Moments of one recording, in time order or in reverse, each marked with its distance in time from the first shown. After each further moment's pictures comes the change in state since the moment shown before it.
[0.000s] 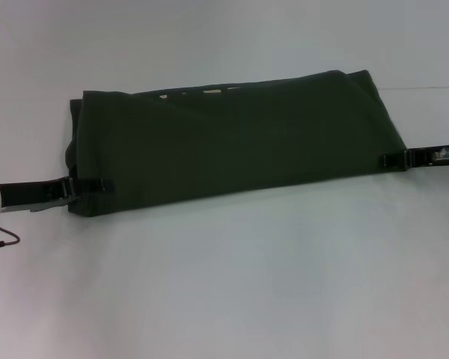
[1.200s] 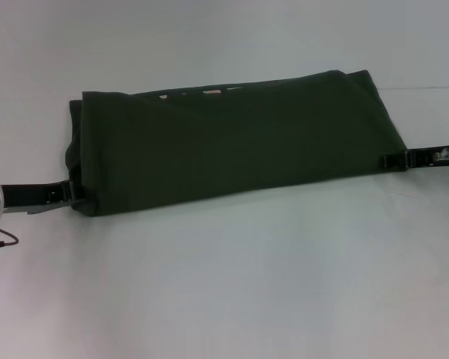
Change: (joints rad) left arm -0.014 0.000 0.037 0.000 0.043 -0.048 -0.040; right arm -0.001 -0.003 0.000 -0.002 0.000 -0.011 0.002
